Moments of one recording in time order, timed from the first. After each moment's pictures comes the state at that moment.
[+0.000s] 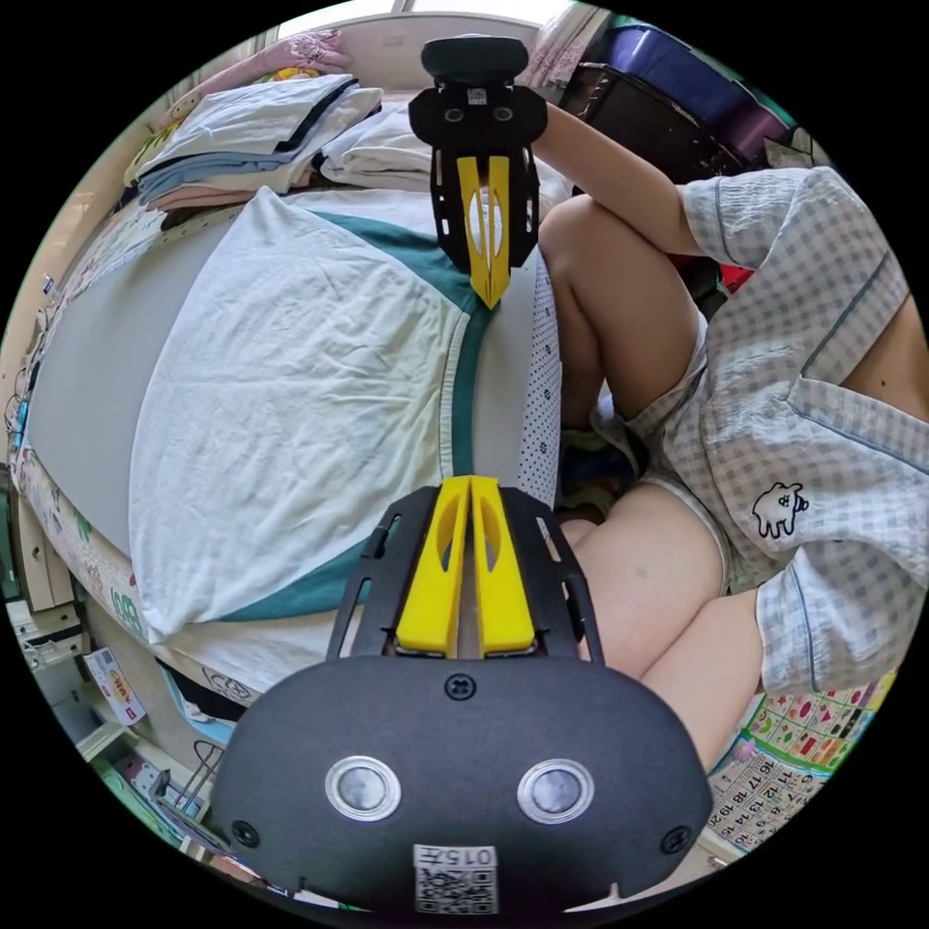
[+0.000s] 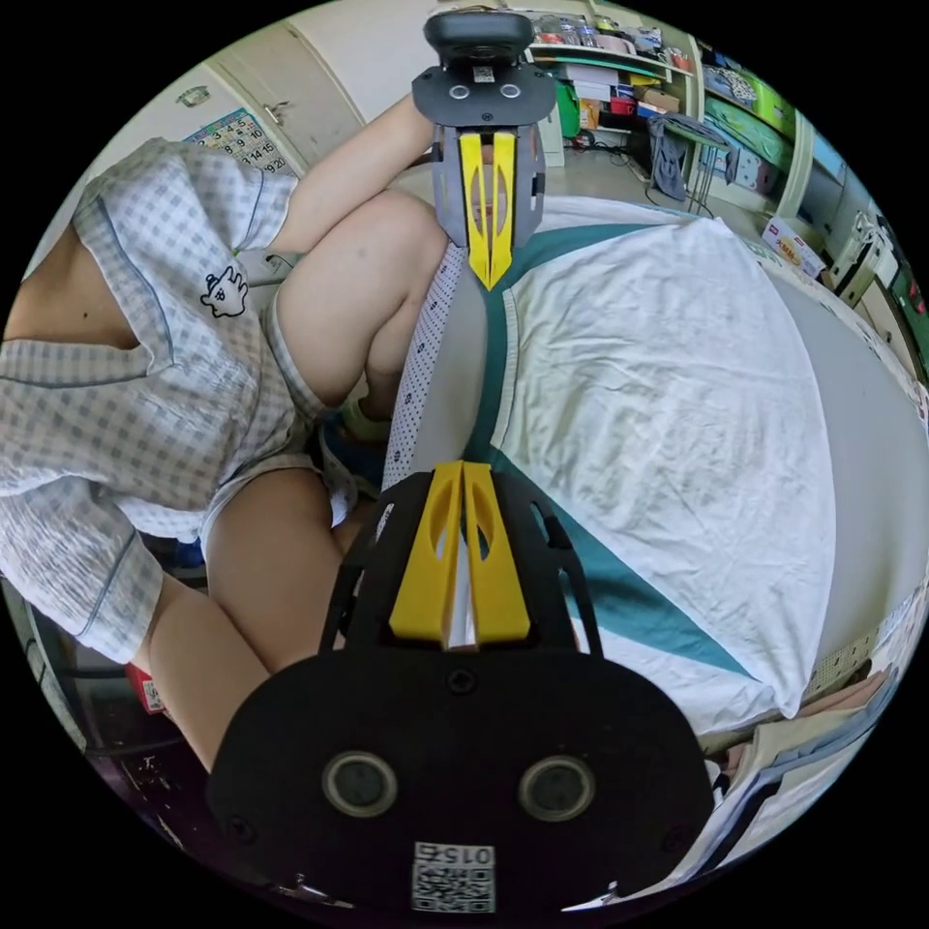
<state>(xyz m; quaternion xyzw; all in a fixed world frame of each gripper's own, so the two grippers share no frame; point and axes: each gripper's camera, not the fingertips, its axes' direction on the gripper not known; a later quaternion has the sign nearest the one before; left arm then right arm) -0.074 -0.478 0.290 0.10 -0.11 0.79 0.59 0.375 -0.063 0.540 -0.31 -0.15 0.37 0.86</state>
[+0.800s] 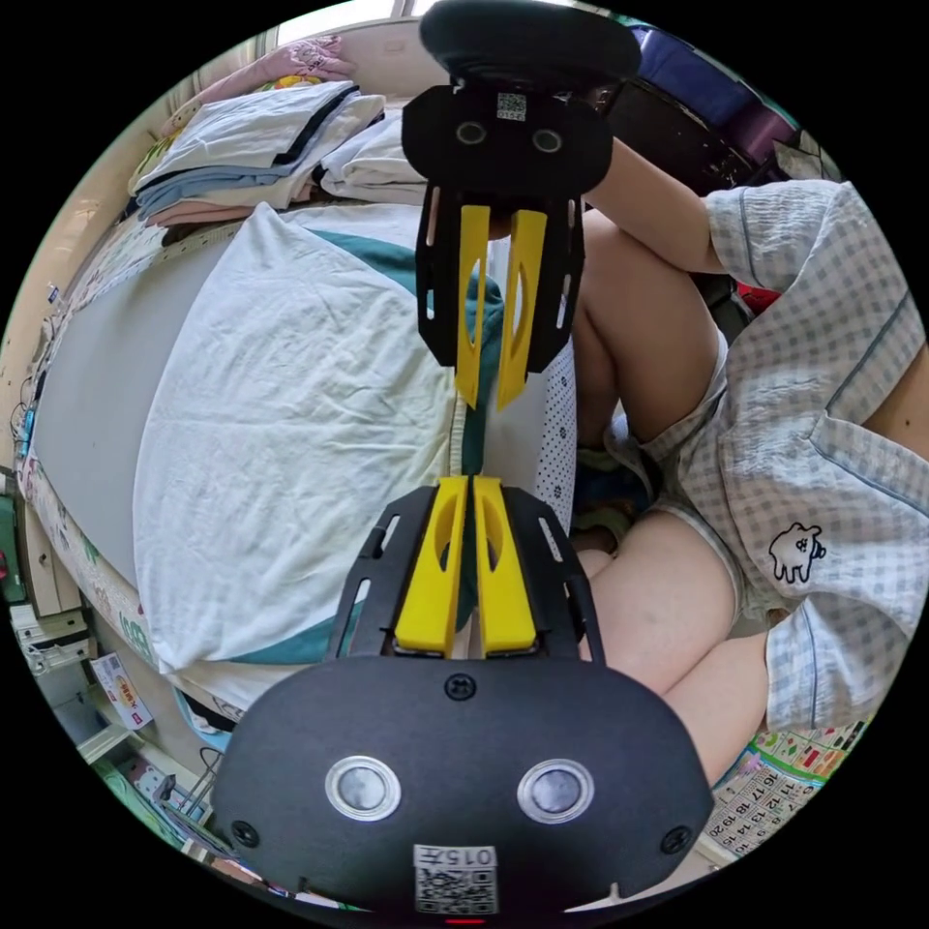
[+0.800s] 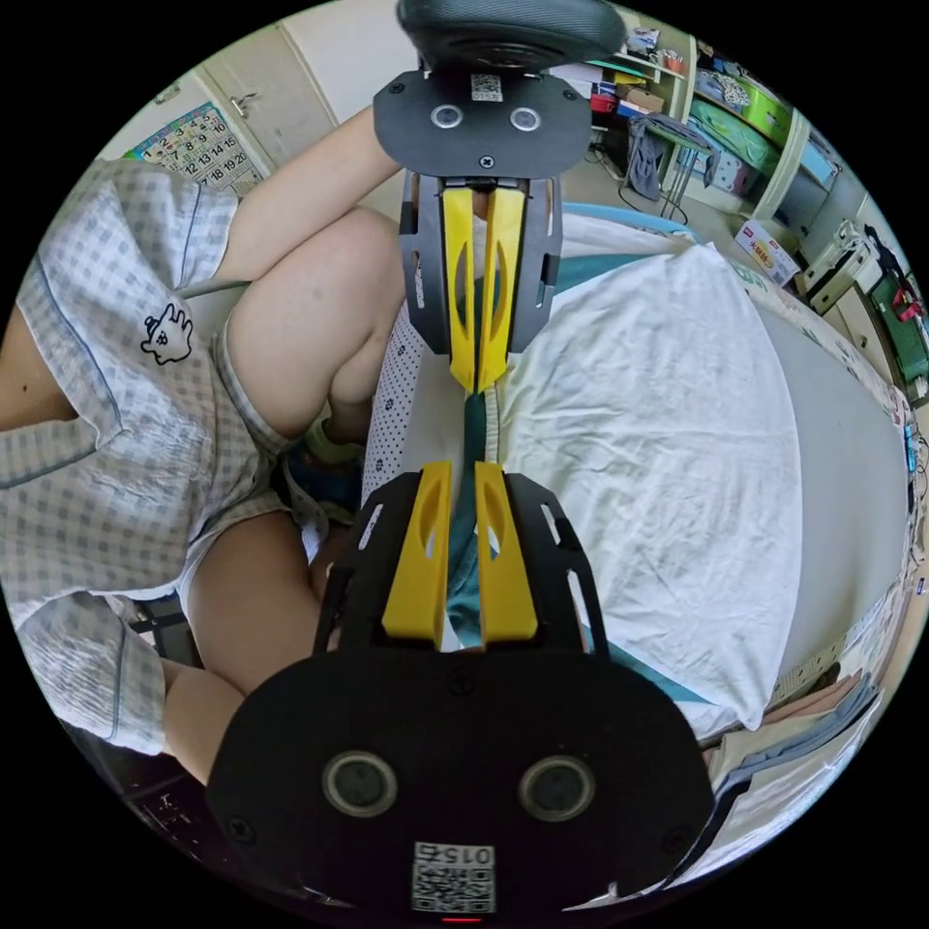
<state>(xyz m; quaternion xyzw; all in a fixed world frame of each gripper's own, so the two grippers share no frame) -0.032 -0.474 0.286 0.11 -0.12 0.79 0.59 0.428 -0.163 0.427 -0.36 -0.10 0.37 0.85</state>
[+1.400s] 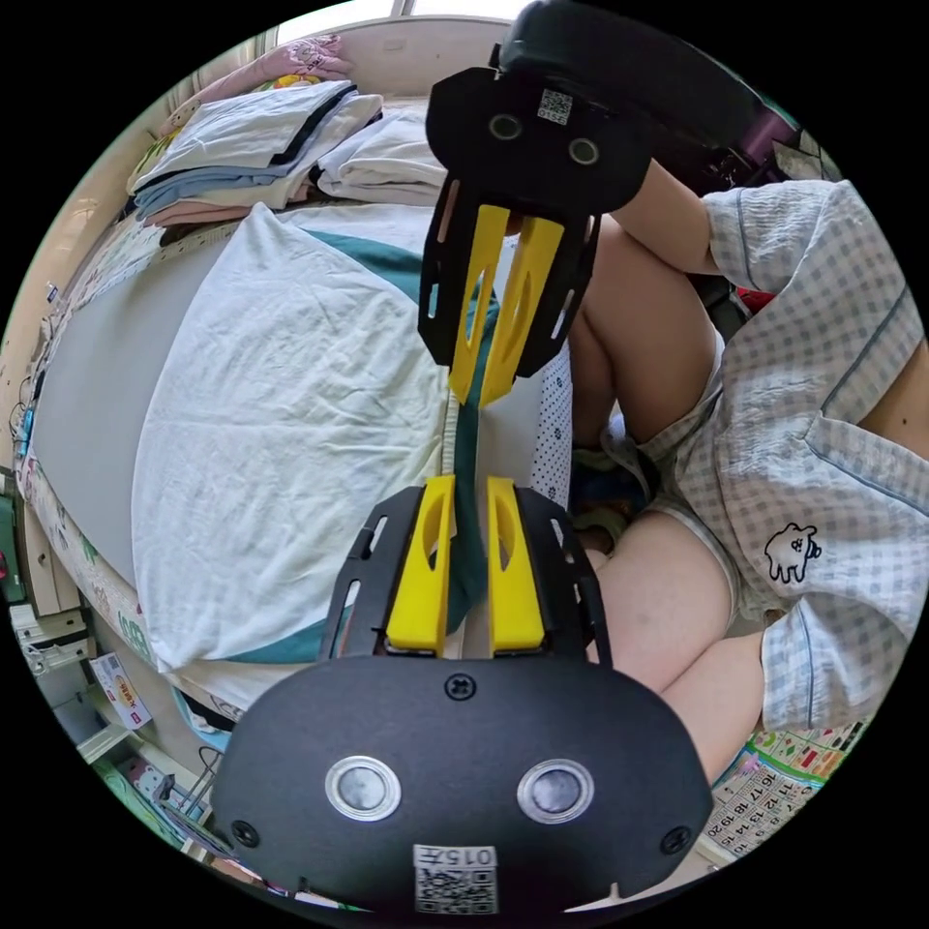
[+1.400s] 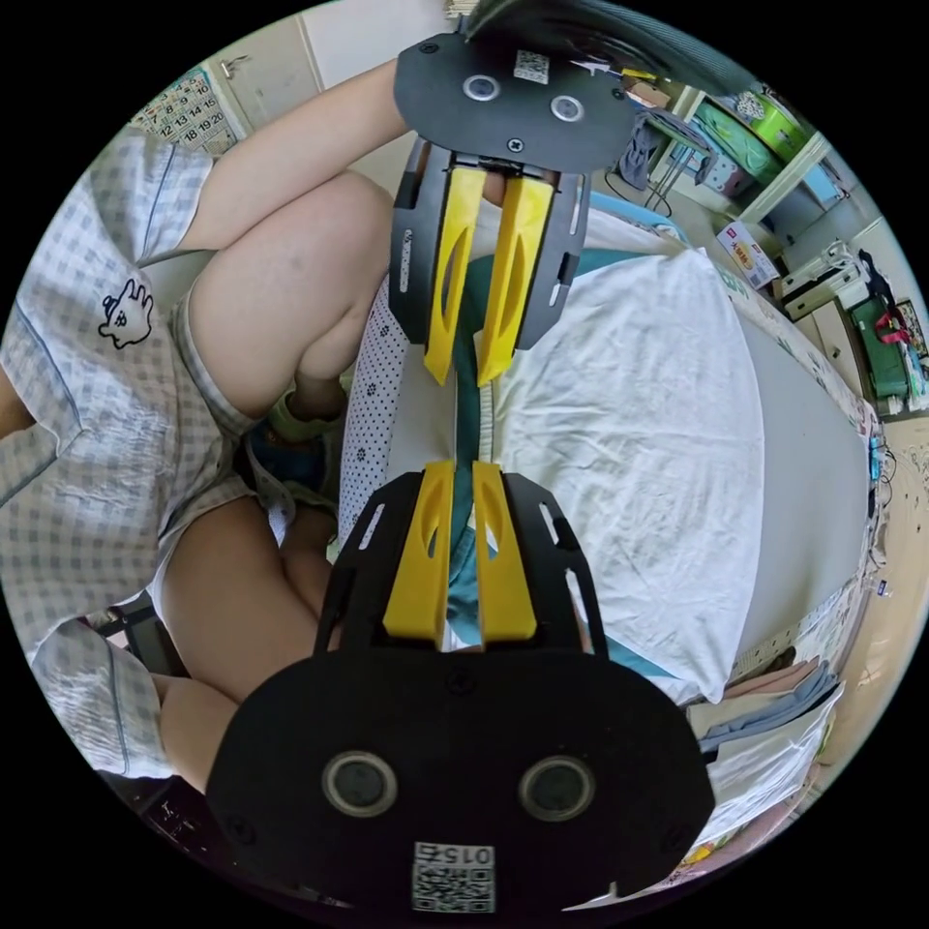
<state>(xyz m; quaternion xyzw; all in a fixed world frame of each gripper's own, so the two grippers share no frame) -0.032 -0.471 0.281 0.11 -0.12 0.79 0.59 0.415 -0.218 0.377 -0.43 -0.06 0.33 0.84</state>
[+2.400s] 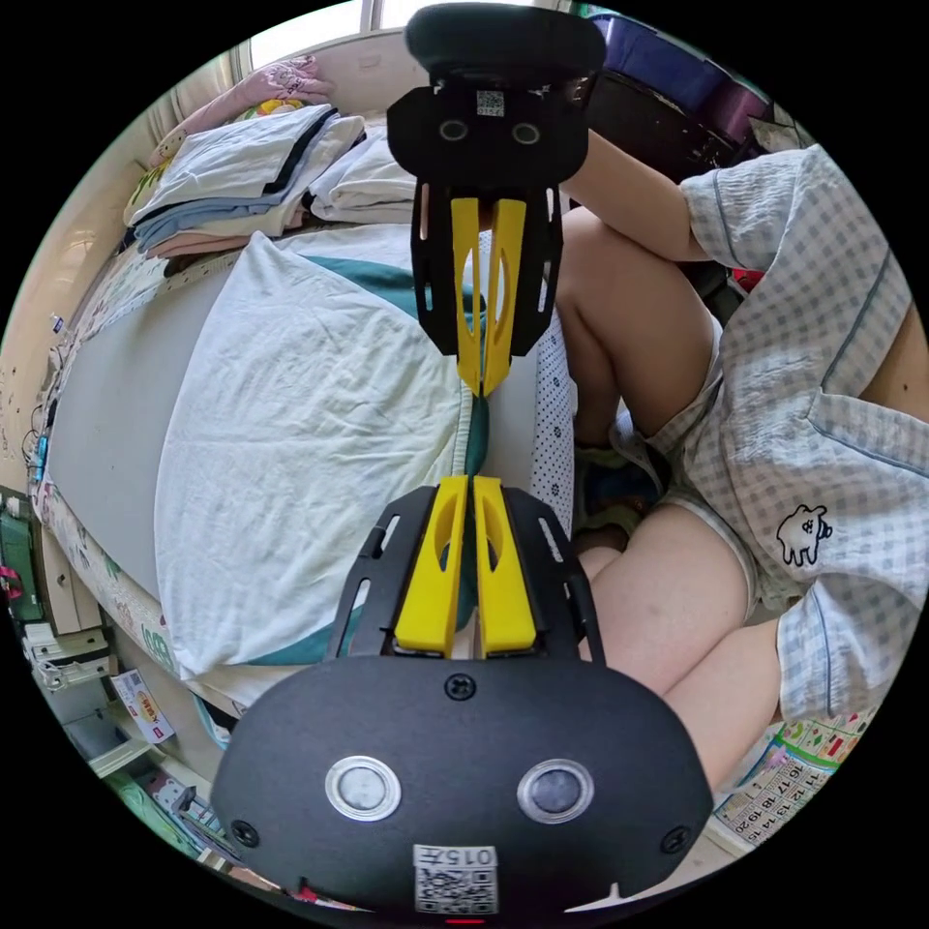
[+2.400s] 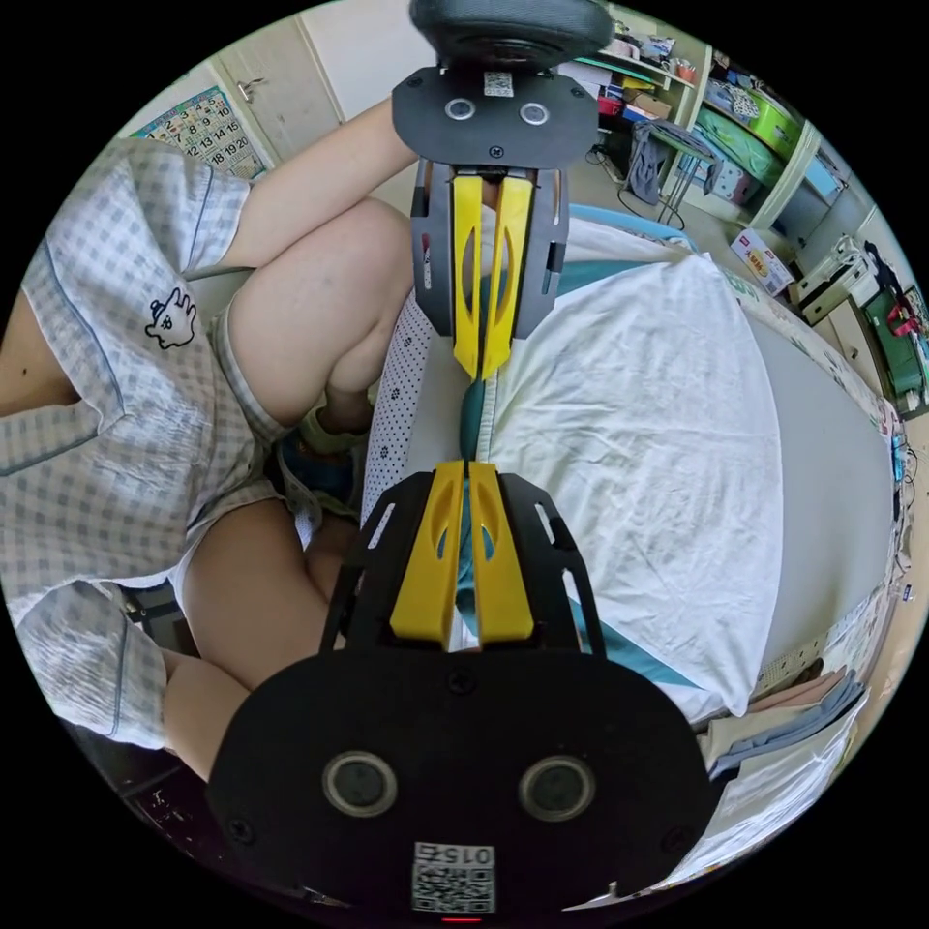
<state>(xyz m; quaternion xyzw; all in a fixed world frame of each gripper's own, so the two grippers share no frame) -0.050 -0.462 0.279 0.14 -0.12 0.81 0.56 0.410 -0.174 0.366 -0.37 -0.09 0.34 0.86</state>
